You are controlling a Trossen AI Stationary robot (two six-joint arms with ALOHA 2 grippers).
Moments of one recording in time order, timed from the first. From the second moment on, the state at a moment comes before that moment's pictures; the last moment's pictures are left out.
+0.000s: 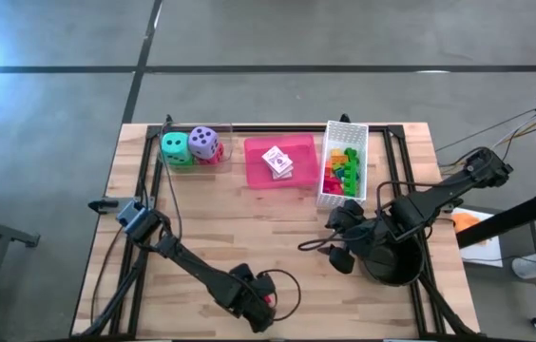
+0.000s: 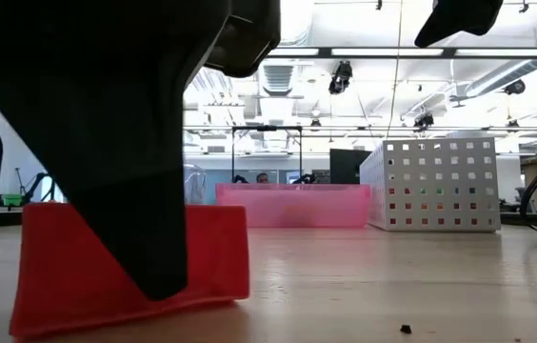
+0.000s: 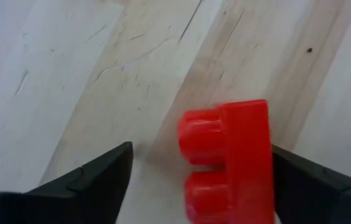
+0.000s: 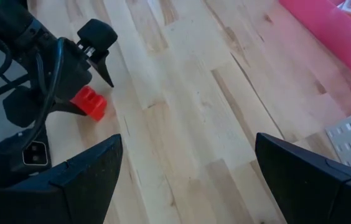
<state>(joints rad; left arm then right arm) -0.60 2.23 1.66 -0.78 -0.19 -1.05 0.48 1.32 1.16 -0.77 0.34 0.87</state>
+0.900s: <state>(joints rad) -0.61 1.97 1.59 -0.70 -0.40 -0.81 0.63 1.34 1.15 -0.50 0.46 0.68</state>
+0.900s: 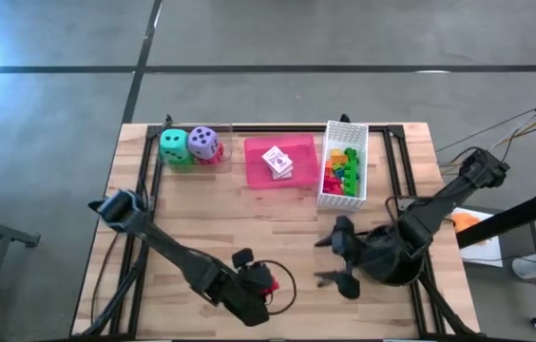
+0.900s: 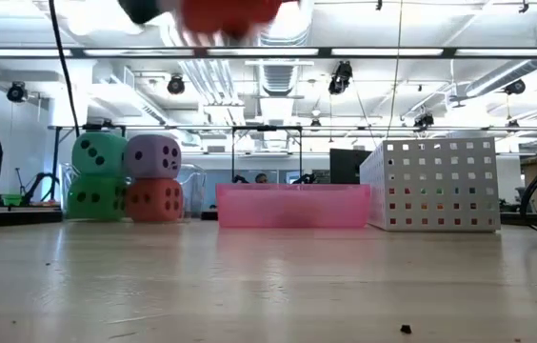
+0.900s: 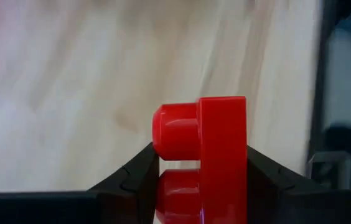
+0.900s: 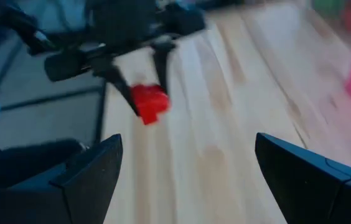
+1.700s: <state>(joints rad) -0.59 1.80 1.60 -0.20 -0.44 -0.32 0.71 1.47 1.16 0.08 0.61 0.36</state>
